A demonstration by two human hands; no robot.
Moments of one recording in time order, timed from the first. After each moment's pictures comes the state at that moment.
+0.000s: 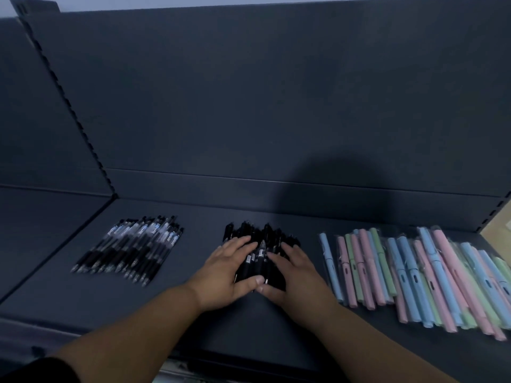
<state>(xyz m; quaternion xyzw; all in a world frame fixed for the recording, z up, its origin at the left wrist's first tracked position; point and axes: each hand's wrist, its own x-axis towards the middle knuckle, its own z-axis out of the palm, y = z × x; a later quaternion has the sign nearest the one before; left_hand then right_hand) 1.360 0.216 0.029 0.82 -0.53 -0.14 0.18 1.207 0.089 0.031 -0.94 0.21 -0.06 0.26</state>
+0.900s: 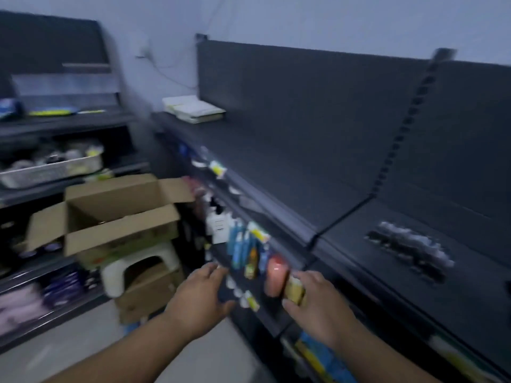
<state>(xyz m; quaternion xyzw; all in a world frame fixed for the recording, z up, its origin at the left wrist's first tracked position) 1.347 0.747 0.028 0.98 -0.09 -0.04 0.17 1.332 0.508 0.048 -0.98 -0.03 0.05 0.19</state>
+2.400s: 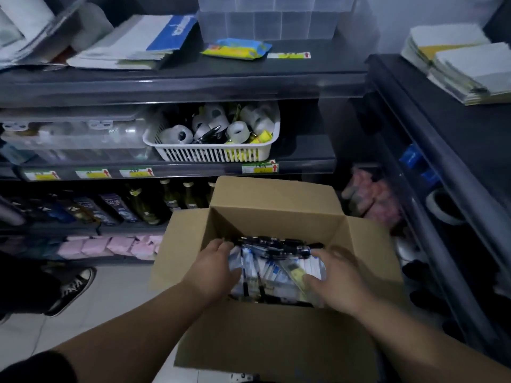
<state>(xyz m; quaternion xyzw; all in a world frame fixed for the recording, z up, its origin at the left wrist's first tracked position) 1.665 1.172 -0.077 0.92 0.31 -0.11 0.23 1.814 0.967 -0.082 -0.91 -0.30 0.25 0.16</state>
